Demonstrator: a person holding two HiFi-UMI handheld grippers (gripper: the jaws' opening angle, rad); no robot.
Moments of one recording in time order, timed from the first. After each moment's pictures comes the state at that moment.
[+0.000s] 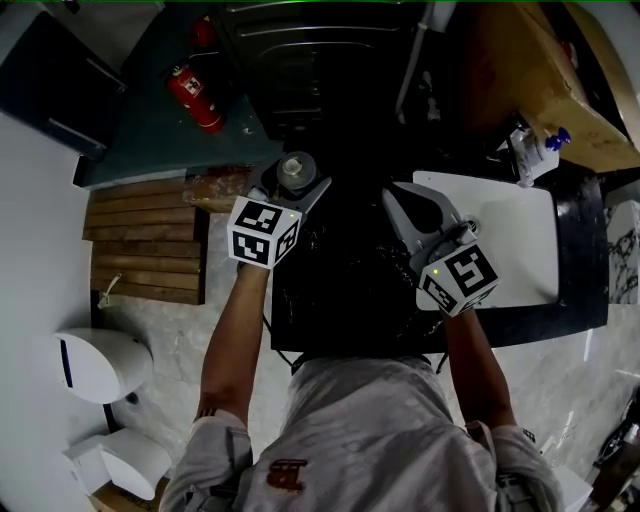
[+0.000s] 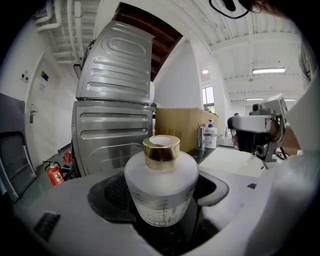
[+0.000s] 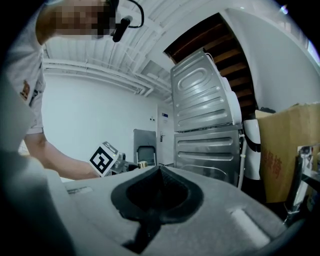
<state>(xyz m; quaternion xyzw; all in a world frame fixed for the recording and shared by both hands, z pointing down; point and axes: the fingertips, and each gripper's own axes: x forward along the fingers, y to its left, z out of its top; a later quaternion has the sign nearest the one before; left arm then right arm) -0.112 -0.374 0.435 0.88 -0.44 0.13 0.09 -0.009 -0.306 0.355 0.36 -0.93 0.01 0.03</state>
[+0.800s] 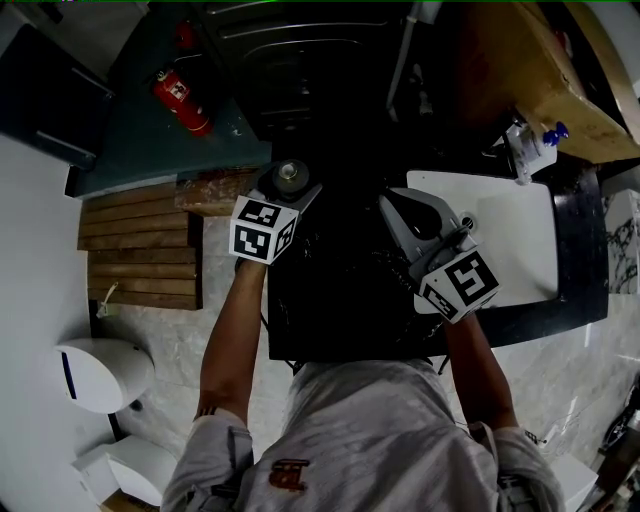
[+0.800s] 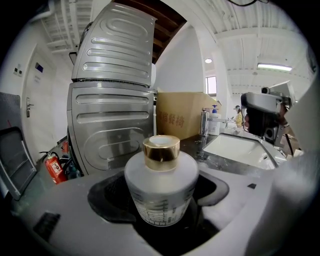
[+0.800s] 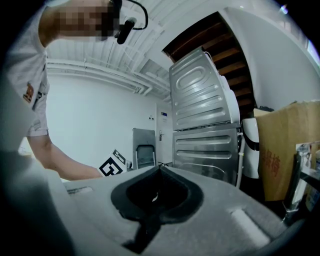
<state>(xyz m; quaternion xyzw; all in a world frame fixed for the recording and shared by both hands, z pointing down) -0.113 -0.394 0.490 0.87 -0.43 0.20 0.12 -0.004 -0.311 0.357 0.36 -0.93 0.01 0.04</state>
